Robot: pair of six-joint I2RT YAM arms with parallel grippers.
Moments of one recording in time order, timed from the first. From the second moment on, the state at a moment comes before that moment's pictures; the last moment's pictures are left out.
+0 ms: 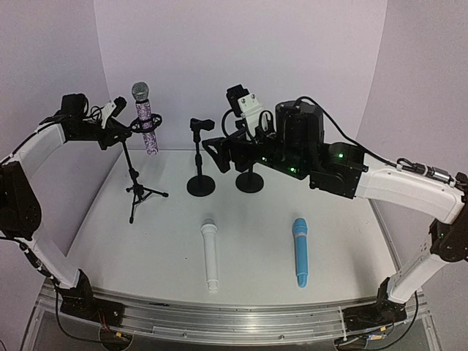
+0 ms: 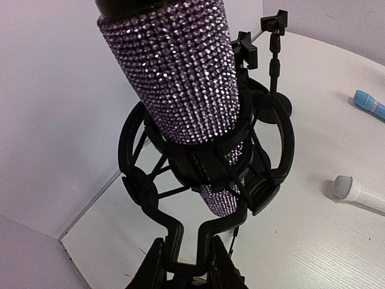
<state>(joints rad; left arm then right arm) 0.08 1.58 1.51 -0.54 0.76 0.74 1.10 1.57 1.52 -0.09 0.28 -0.02</state>
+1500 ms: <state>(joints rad) 0.13 1.36 1.48 -0.52 0.90 0.78 1.10 1.57 1.49 -0.09 0.29 -0.01</state>
